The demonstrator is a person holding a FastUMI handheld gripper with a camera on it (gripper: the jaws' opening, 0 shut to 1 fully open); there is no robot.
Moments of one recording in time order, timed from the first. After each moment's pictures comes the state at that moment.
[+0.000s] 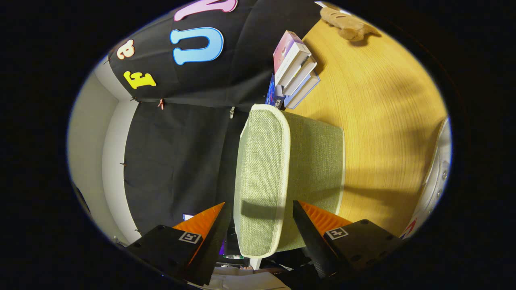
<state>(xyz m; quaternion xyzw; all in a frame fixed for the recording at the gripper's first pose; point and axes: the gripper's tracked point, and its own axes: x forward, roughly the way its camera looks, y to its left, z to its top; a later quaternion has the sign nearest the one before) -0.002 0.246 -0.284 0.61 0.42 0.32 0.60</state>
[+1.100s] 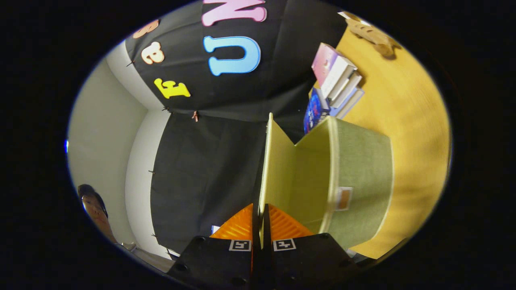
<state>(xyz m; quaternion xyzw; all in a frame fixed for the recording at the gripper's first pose) 0.023 0.255 -0.153 0.65 0.30 0.35 0.61</state>
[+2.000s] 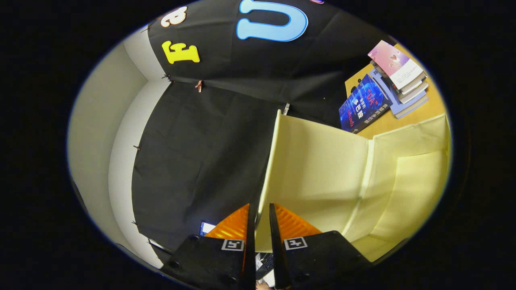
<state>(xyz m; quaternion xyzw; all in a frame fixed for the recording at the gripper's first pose) 0.074 0.420 -0.061 0.58 0.33 0.38 0.63</state>
